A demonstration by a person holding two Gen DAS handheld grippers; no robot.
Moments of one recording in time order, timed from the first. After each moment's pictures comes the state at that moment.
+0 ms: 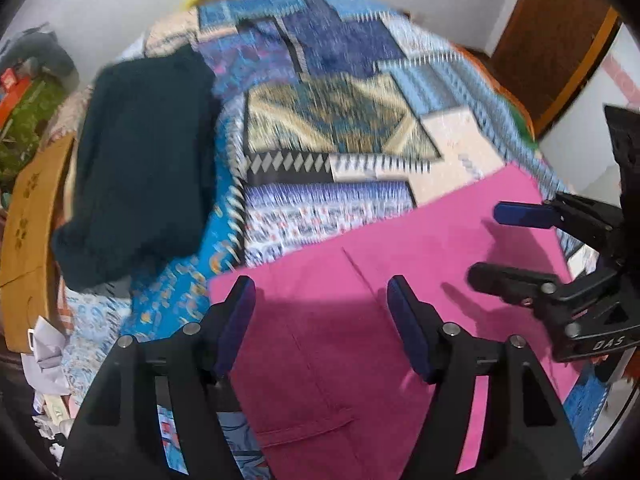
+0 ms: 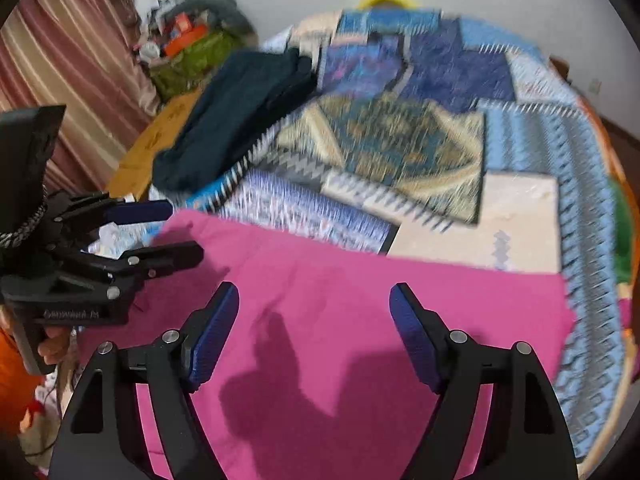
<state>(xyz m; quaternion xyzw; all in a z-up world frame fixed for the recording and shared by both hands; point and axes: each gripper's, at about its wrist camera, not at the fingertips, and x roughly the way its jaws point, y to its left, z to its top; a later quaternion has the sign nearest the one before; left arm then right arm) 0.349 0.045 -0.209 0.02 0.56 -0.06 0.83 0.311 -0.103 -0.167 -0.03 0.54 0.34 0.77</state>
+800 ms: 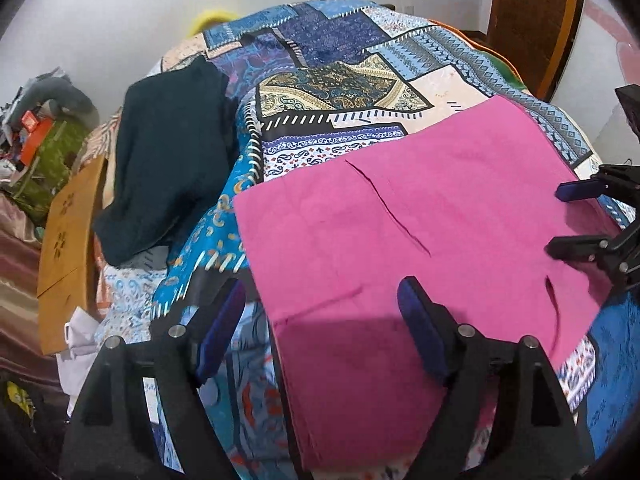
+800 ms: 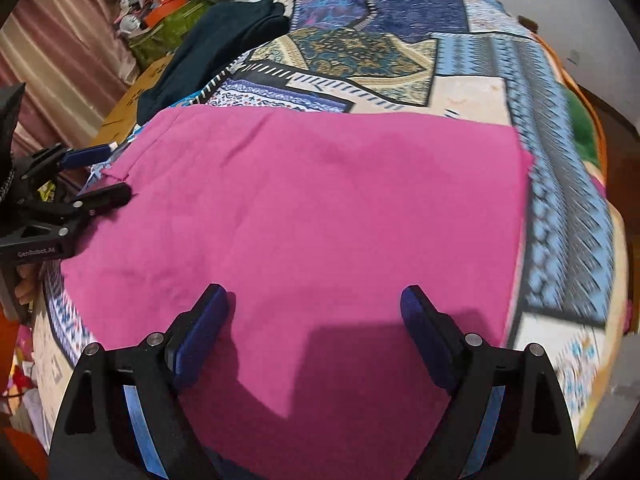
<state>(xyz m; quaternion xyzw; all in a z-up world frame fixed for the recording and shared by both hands) 0.254 0.036 -0.204 0.11 0.51 -0.03 0.85 0.235 -0.170 -0.178 -0.05 0.56 0.29 0.77</state>
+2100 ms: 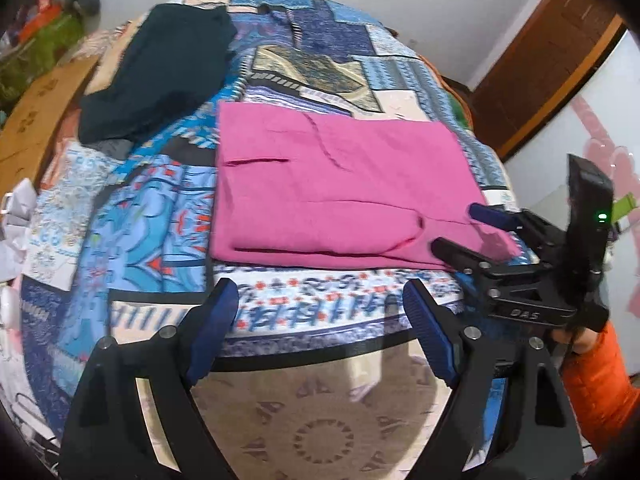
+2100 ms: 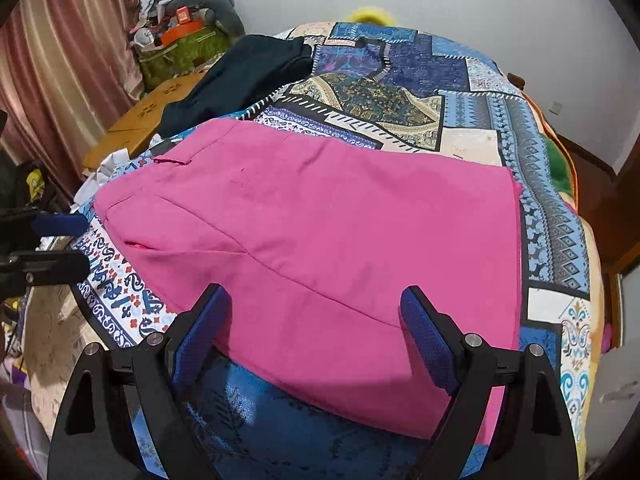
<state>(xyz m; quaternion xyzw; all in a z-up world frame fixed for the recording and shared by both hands) 0.167 0.039 -0.179 -0.12 0.52 -0.08 0.84 0.182 -0.136 -0.159 -0.08 0.48 0.28 0.83</state>
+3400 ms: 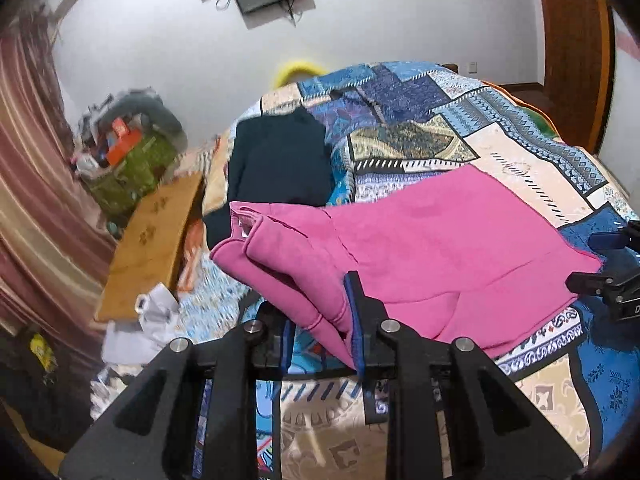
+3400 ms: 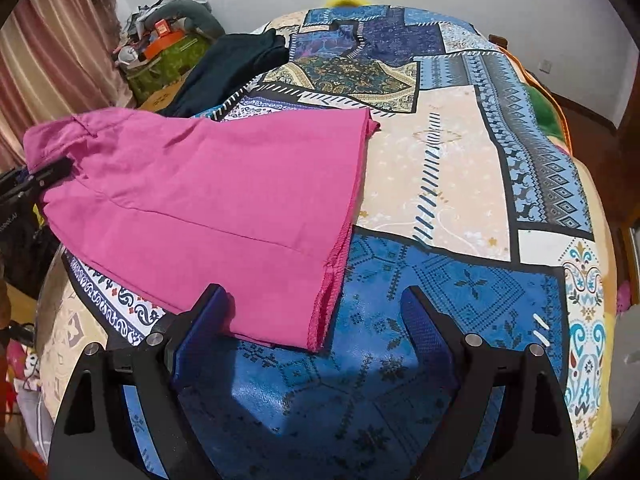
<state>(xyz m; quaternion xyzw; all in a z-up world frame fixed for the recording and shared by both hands) 0.164 0.039 -0.147 0.13 0.39 0.10 0.90 0.176 -0.166 -0.169 -0.02 0.51 0.27 0.82</state>
